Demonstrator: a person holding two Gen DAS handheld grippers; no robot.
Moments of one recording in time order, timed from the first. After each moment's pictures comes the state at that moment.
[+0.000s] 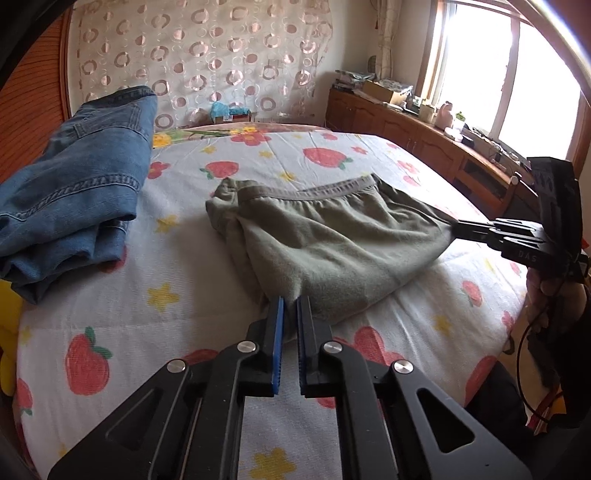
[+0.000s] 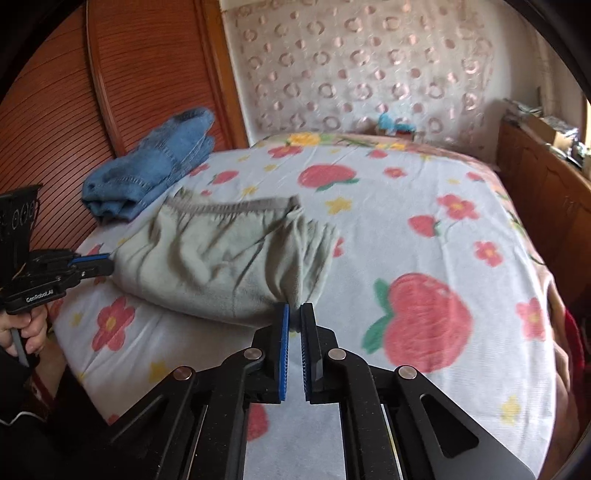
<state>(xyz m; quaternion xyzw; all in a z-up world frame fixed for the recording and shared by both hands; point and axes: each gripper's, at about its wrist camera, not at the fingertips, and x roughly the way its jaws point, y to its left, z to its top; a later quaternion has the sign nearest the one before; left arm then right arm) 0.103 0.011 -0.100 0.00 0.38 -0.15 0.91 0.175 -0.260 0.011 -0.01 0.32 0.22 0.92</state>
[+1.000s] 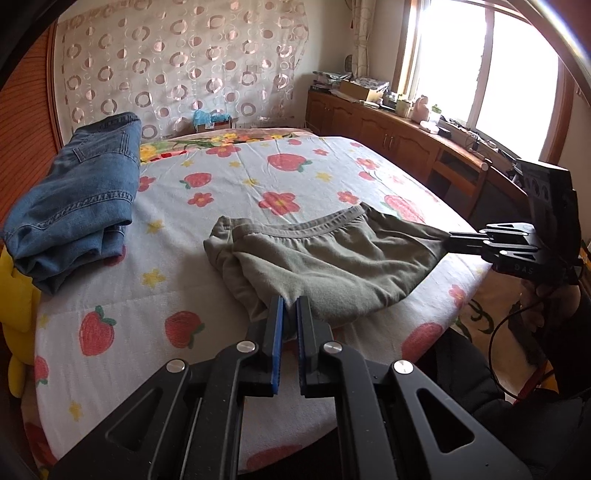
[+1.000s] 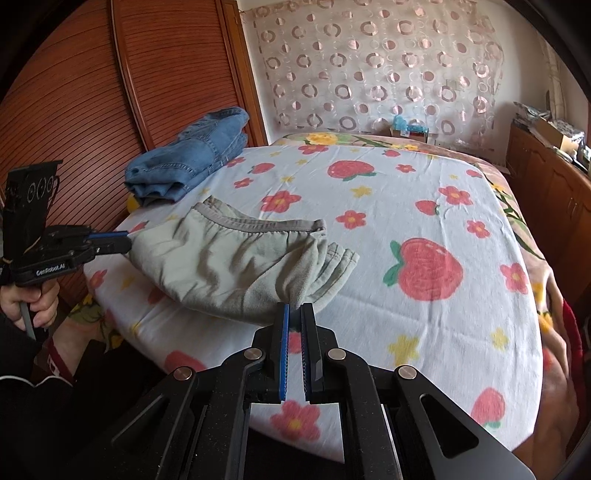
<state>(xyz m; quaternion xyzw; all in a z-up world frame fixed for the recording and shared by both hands) 0.057 -0.006 -0.069 0.03 0.37 -0.18 0.91 0.099 -0.275 0.028 -0.02 0.32 0.25 0.91</state>
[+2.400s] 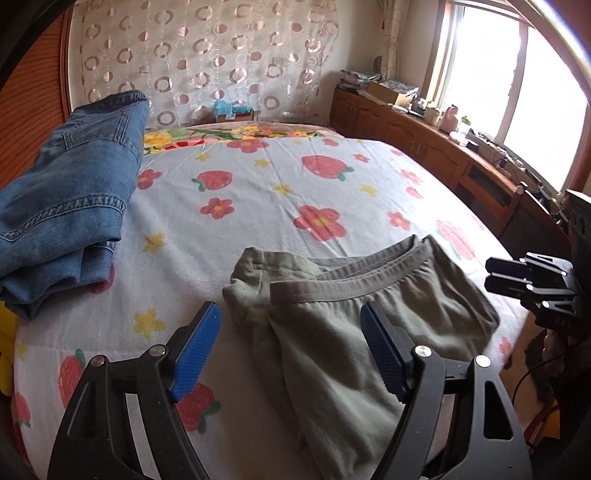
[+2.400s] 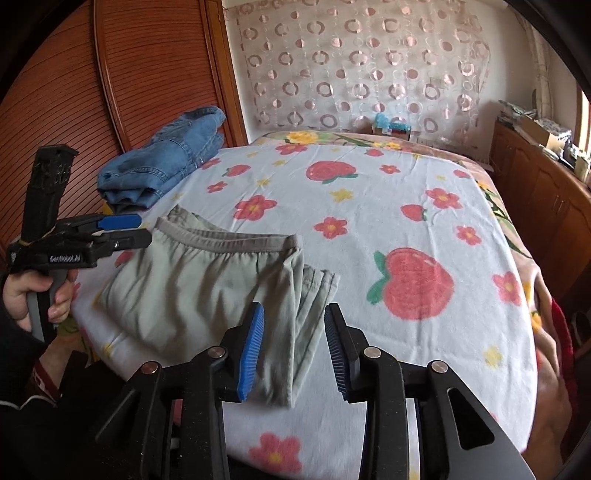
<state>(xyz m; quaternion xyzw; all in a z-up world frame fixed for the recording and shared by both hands) 0.133 -0.002 -0.096 0.00 0.39 -0.14 0.91 0.140 -0.264 0.024 -0.03 0.33 0.21 0.92</state>
